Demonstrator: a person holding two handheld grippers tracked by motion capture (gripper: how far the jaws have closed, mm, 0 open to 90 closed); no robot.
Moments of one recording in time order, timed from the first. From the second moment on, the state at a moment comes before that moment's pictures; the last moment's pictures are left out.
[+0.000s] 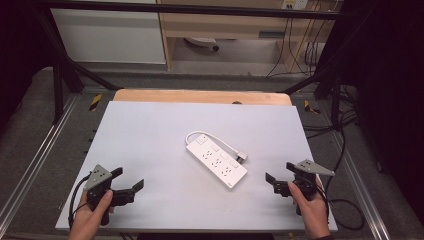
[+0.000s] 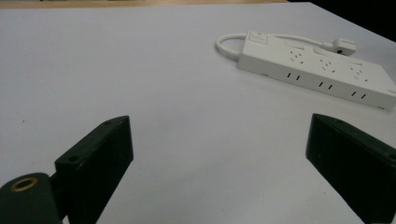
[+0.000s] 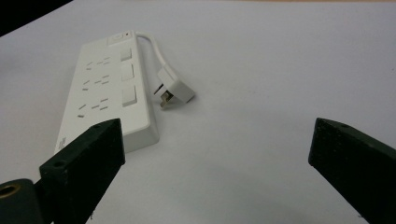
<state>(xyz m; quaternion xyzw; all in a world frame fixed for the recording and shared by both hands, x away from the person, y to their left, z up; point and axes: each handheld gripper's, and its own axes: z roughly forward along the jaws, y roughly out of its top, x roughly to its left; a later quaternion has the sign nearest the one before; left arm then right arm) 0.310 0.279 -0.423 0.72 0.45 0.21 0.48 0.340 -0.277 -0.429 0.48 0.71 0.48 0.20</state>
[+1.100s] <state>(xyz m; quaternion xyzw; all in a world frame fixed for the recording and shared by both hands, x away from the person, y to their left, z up) 0.311 0.277 -0.425 0.73 0.45 0.21 0.47 0.343 -0.256 -0.395 0.44 0.71 0.51 0.21</state>
